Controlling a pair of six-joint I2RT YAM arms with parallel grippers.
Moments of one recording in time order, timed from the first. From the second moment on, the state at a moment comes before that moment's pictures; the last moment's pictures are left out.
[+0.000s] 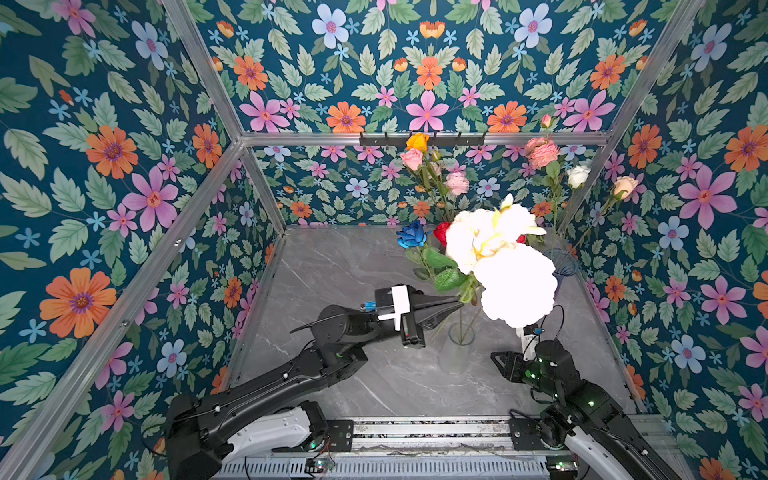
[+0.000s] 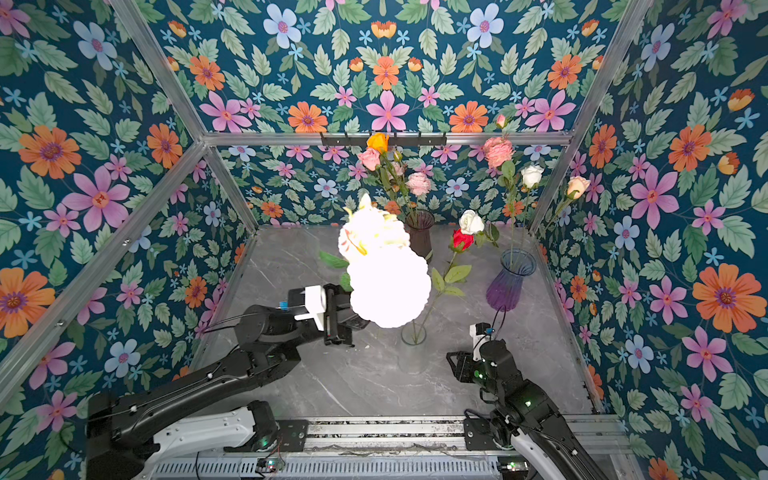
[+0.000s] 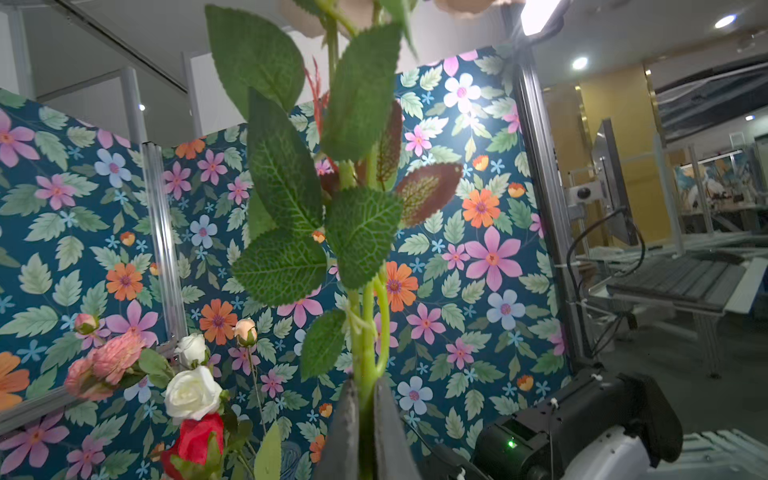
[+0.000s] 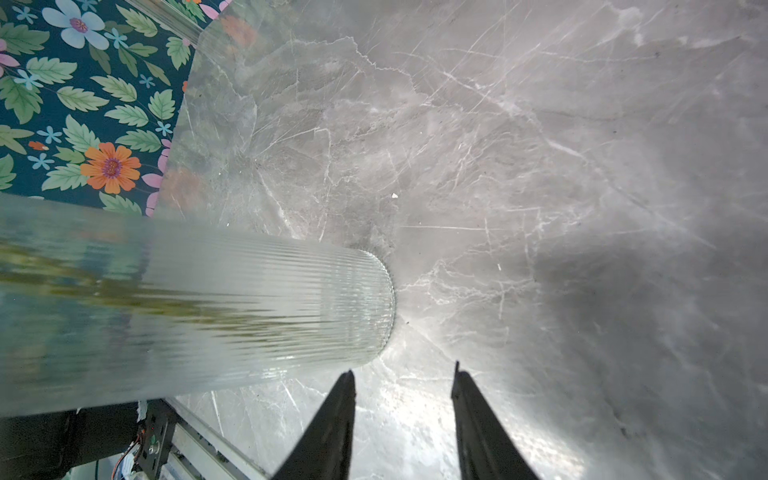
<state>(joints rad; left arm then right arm) -1.07 1.09 0.87 0.80 0.46 -0.03 0.51 0.33 0.28 -0.62 -0.15 0.67</state>
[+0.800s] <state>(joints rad) -1.08 1.38 0.80 1.24 0.46 -0.08 0.51 0.33 0.28 -0.62 -0.16 0.67</state>
